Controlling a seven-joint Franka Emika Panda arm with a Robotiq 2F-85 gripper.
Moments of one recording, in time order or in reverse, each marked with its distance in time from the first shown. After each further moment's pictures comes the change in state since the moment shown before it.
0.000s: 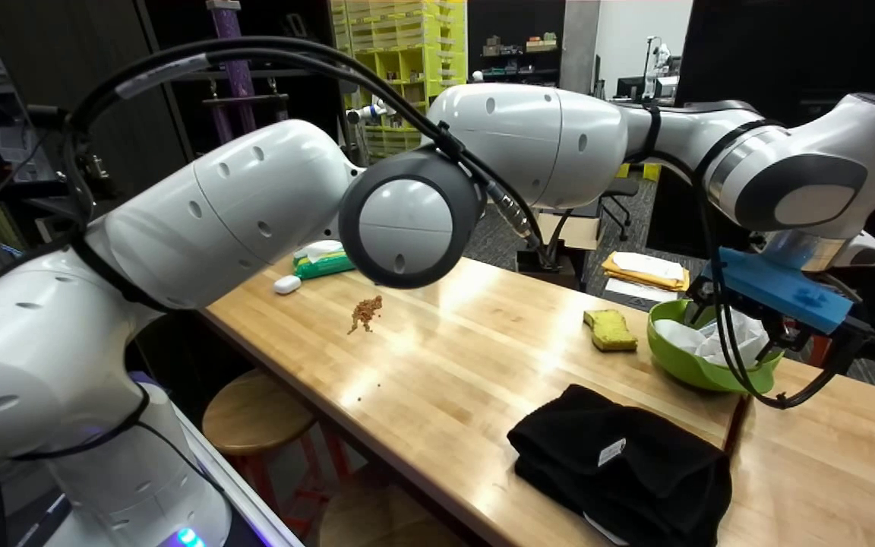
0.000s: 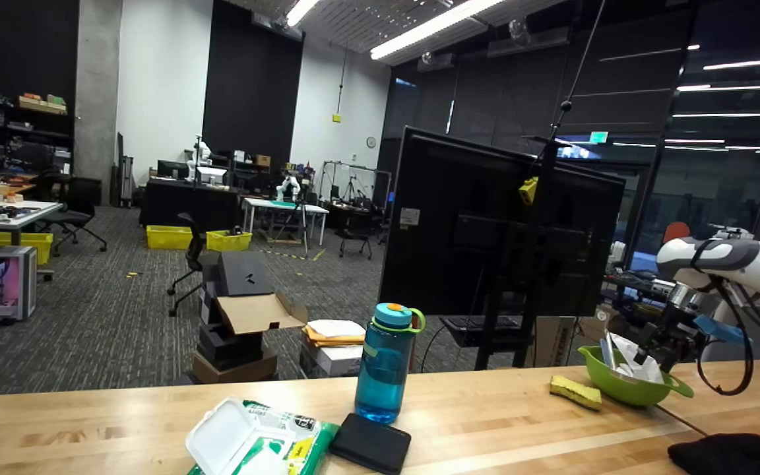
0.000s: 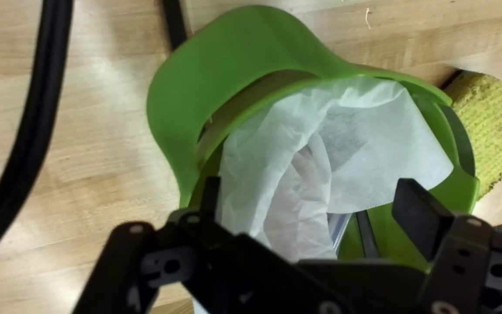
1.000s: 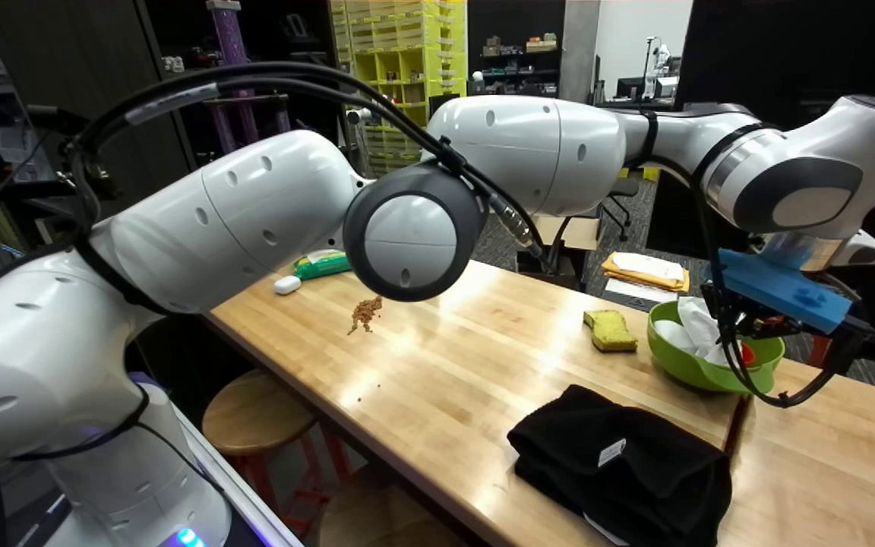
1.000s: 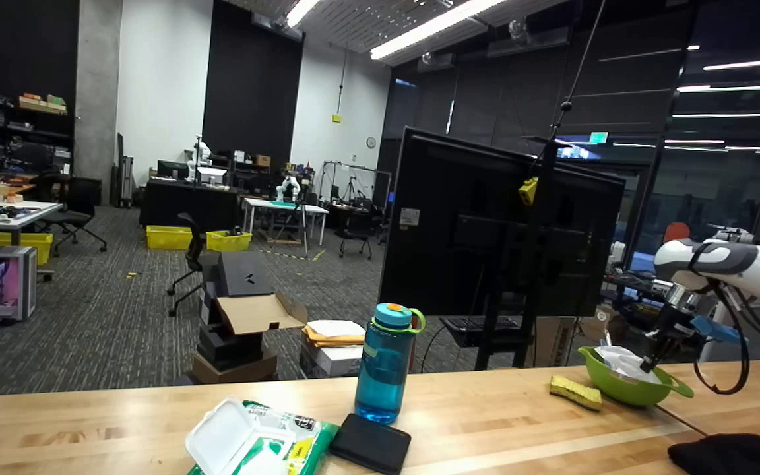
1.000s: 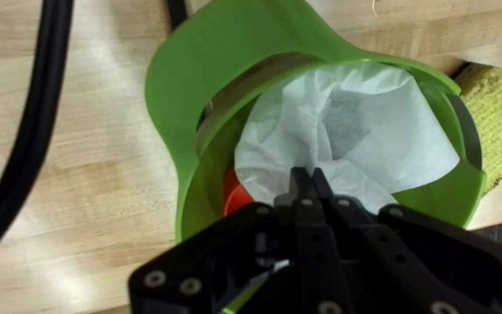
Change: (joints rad) arm -0.006 0.034 0.002 0.055 0.000 -0.001 0.000
